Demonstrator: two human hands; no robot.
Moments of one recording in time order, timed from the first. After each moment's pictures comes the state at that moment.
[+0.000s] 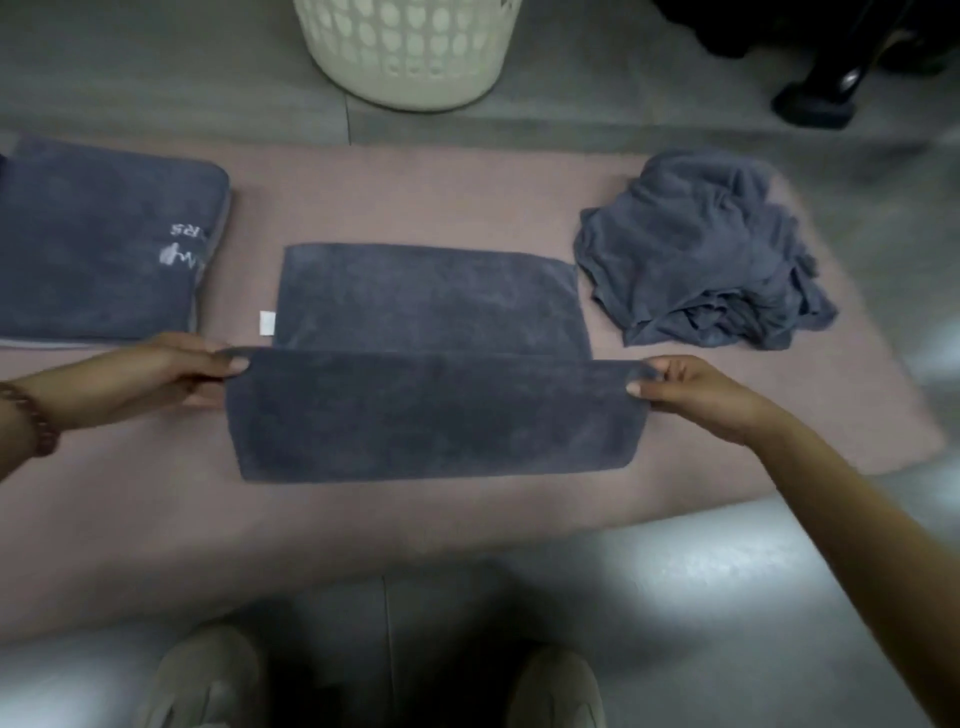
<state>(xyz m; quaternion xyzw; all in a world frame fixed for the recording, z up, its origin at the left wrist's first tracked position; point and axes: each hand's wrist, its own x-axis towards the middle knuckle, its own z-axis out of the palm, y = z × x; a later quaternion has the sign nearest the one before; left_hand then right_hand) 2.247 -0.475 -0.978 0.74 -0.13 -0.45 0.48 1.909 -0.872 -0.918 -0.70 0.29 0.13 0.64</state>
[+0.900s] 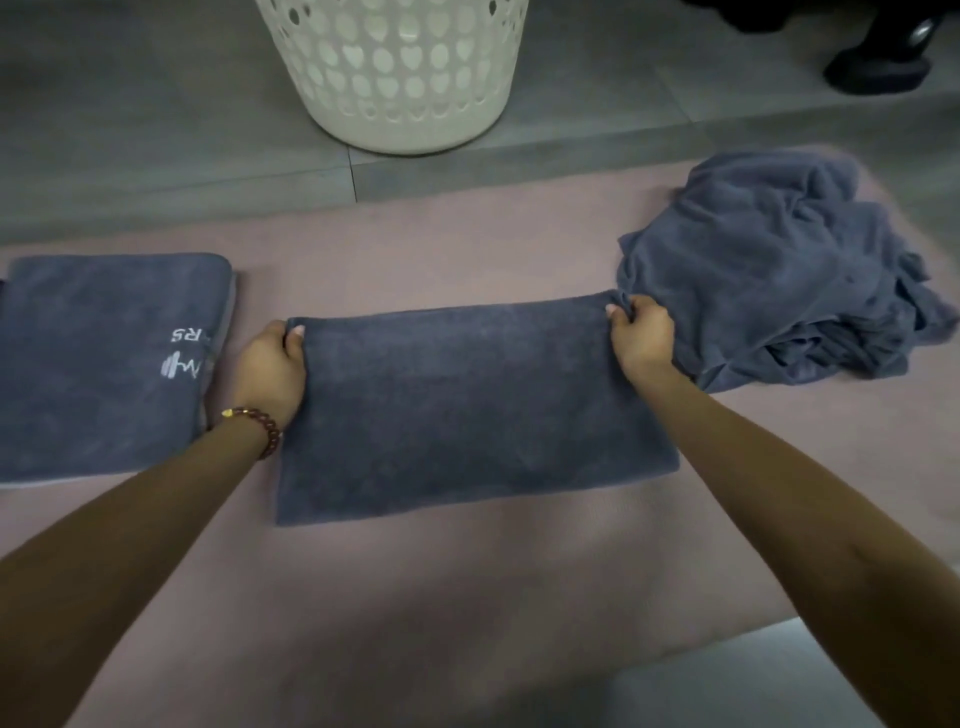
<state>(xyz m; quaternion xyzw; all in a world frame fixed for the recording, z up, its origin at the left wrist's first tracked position) 2.309 -0.597 -1.030 0.93 -0.19 -0.02 0.31 2.093 -0.907 -1.019 -0.77 0.52 -0.21 0.32</state>
